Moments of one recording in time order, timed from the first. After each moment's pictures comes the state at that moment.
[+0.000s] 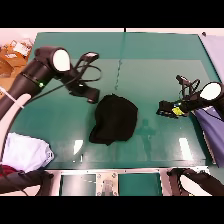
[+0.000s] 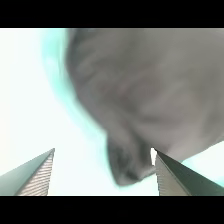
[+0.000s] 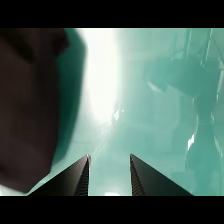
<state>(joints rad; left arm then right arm) -0.45 -1.40 1.46 1.35 -1.40 -1.52 0.01 -1.05 0.88 -1.27 1.23 1.70</state>
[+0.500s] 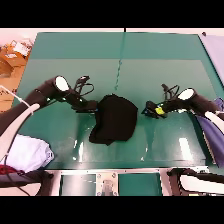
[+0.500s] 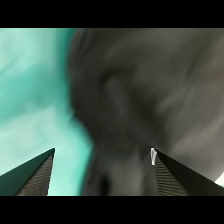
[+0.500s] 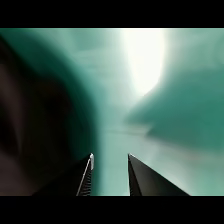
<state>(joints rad) -0.35 -1.48 1.10 0.95 -1.03 -1.41 0.01 -1.41 0.84 -0.90 0.96 1.49</state>
